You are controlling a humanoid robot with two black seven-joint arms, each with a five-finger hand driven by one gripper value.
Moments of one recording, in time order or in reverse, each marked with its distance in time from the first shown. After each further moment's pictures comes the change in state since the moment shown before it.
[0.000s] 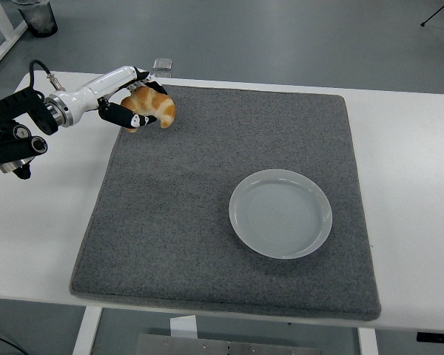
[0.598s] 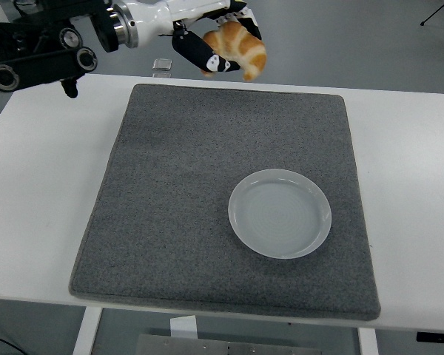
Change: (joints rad) left arm -0.349 -0.211 0.011 -0.008 0.004 -0.229 0.014; right arm 0.000 0.000 0.000 0.000 0.000 0.000 0.000
